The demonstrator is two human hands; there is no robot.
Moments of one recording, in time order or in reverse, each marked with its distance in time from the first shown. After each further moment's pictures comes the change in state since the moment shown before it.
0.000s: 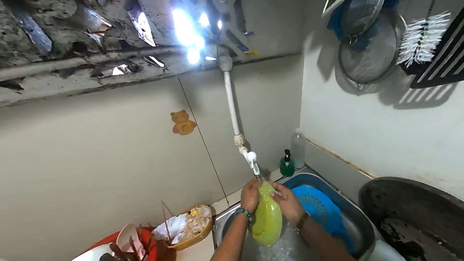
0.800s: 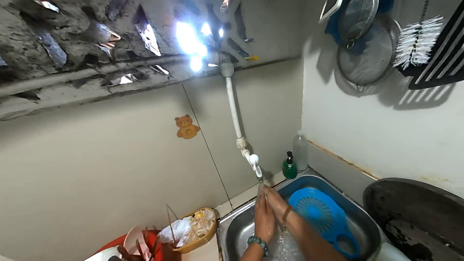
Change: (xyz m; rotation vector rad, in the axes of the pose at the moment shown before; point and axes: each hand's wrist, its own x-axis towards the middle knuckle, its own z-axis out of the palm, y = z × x) left_hand -0.058 -0.020 0.036 0.103 0.024 0.136; right_hand 0.029 0.002 0.040 0.093 -0.002 0.181
